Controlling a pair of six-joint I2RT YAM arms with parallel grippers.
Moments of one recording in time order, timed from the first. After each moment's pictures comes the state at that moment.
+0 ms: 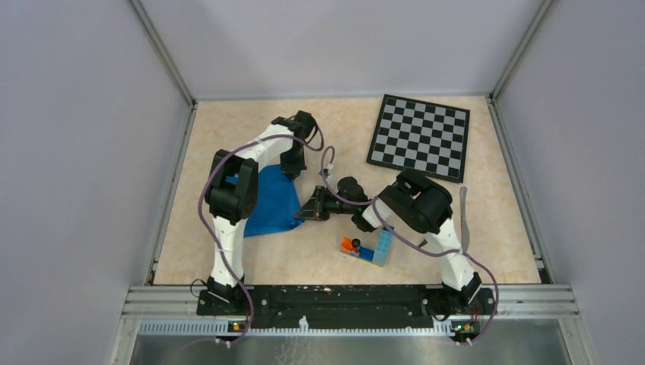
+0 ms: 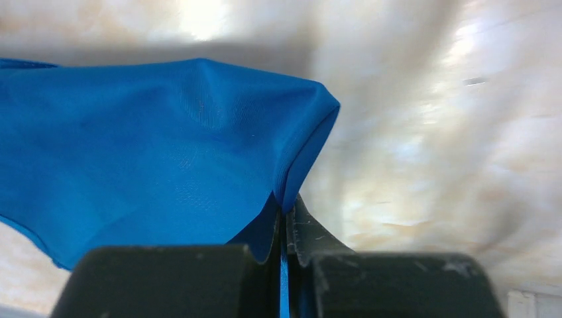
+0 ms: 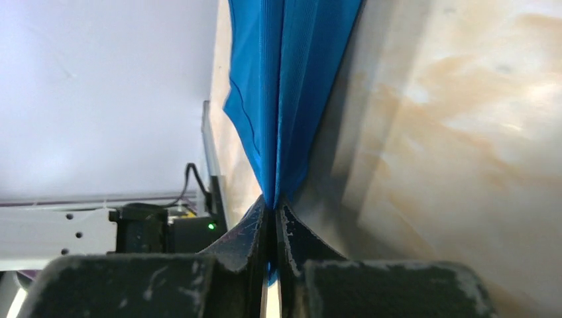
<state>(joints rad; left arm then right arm) -0.38 2.11 1.66 -0.97 -0.25 -0.51 0.85 2.25 0.97 1.05 -0.56 1.16</state>
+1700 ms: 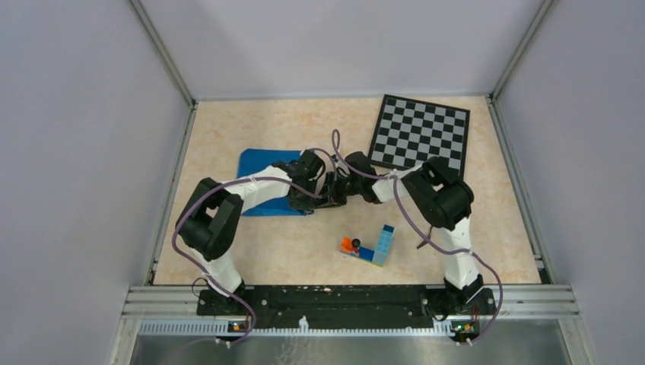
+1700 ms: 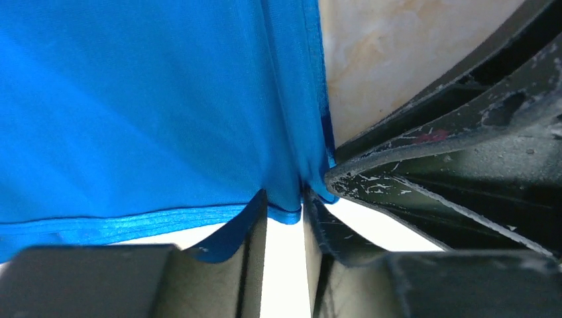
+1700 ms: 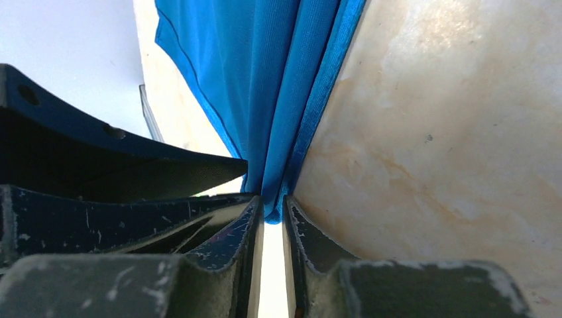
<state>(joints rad) -0.60 1.74 1.09 -0.57 -0.09 -0.40 0.66 2.12 1.10 0.38 -0.69 0.84</state>
